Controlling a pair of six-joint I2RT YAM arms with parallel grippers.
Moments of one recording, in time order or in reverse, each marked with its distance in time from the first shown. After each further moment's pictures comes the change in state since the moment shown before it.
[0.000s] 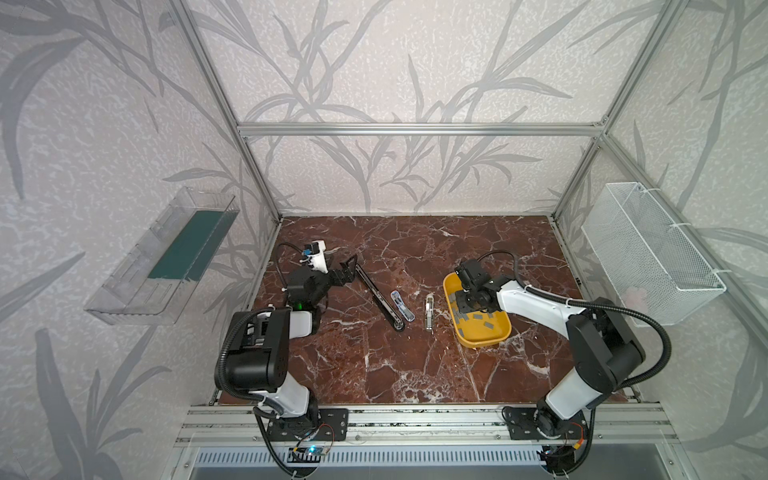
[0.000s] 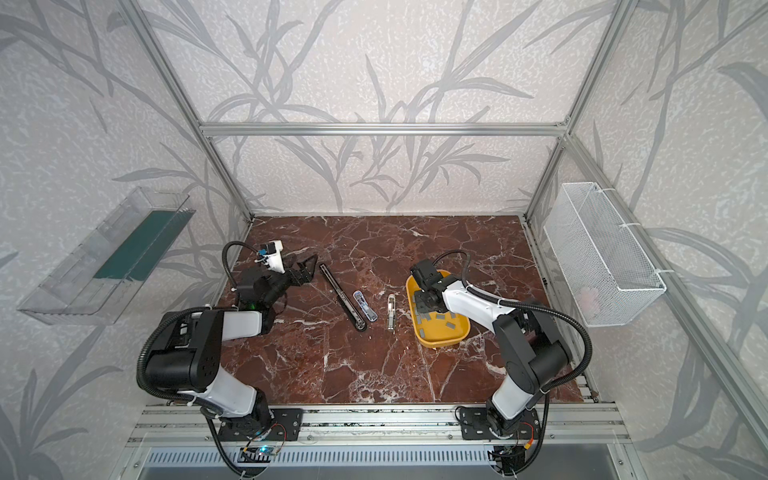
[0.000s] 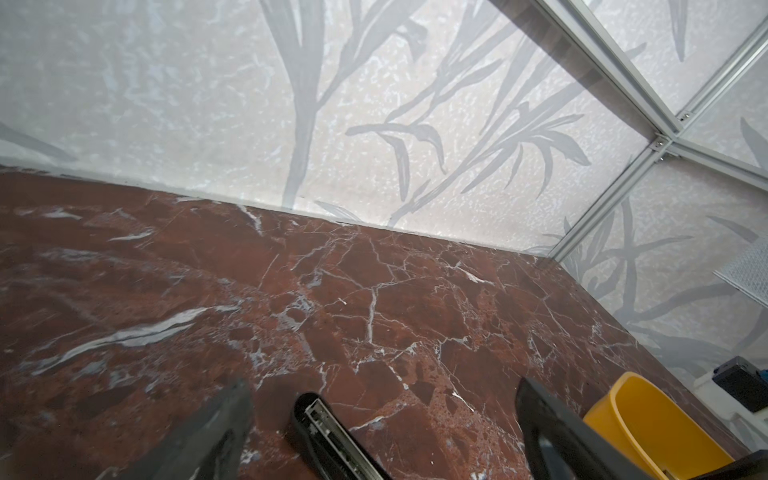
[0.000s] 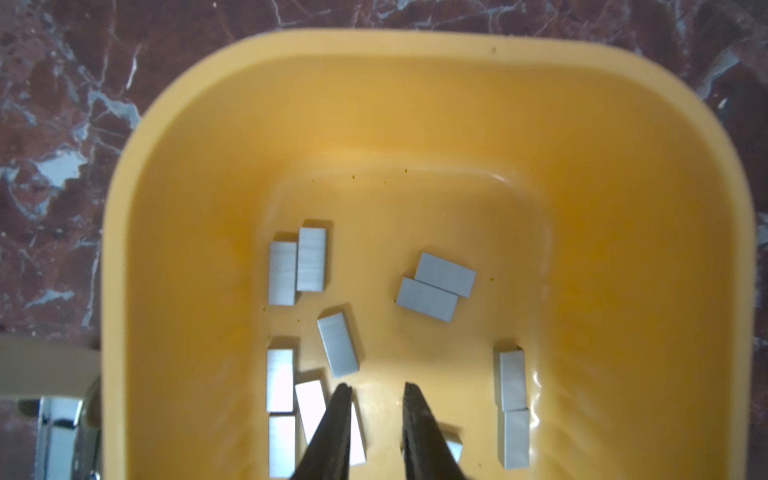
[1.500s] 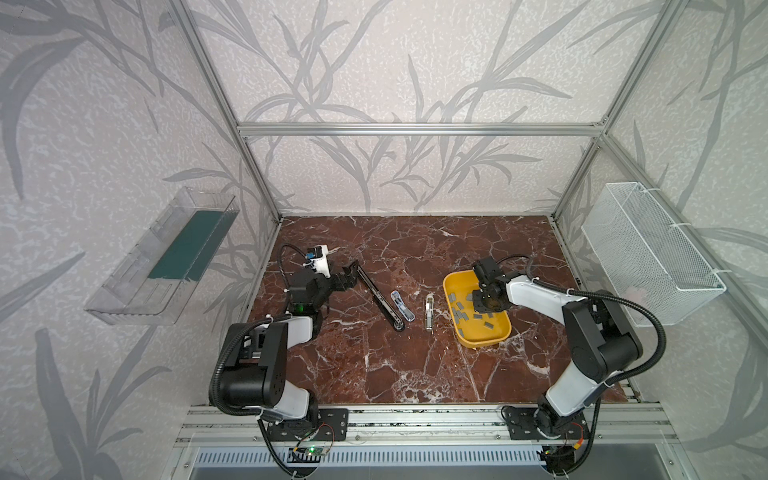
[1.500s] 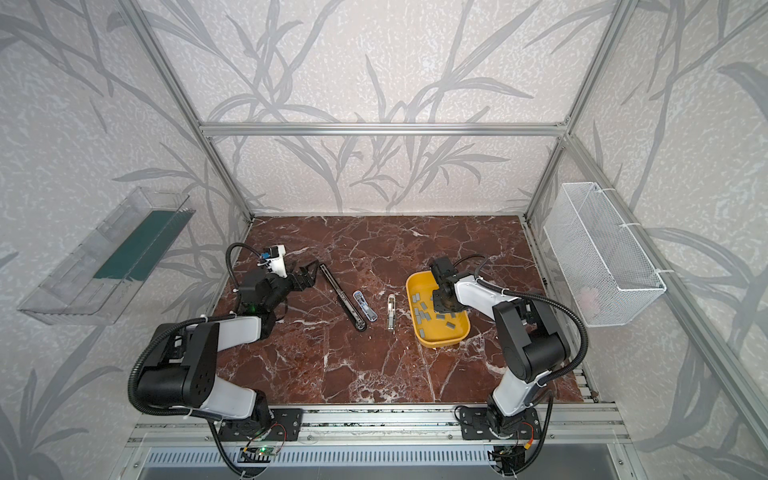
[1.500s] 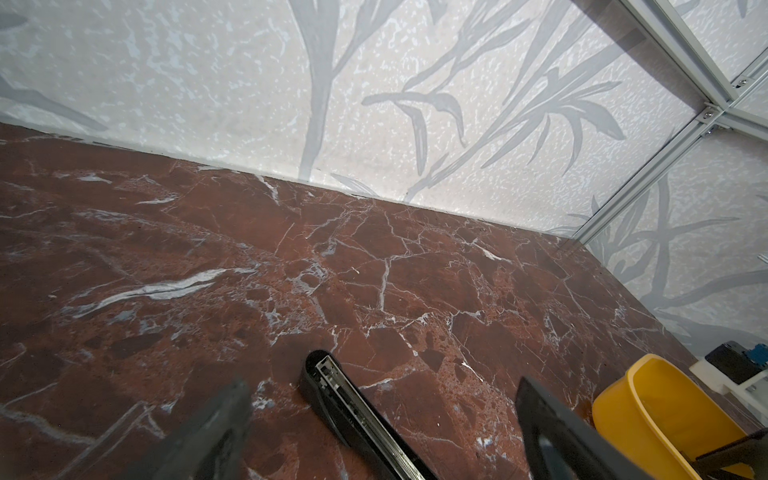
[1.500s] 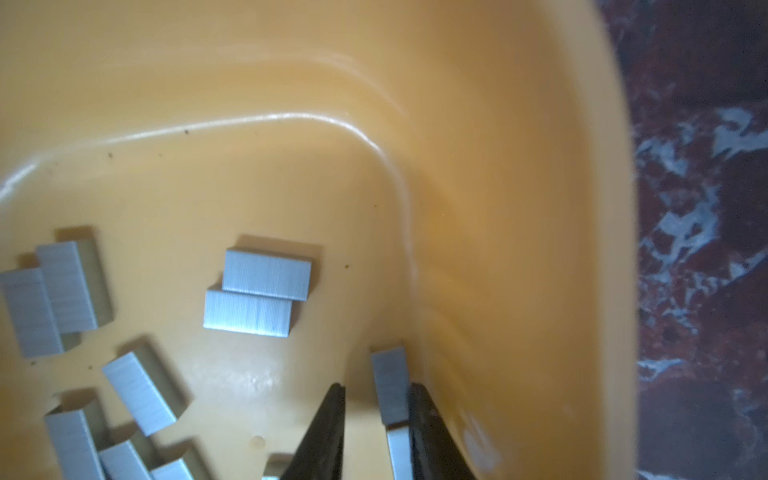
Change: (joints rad) left arm -0.042 -0.101 -0.035 -0.143 -0.092 0.062; right arm -0.166 0.052 -0.029 -0.041 -0.019 -0.001
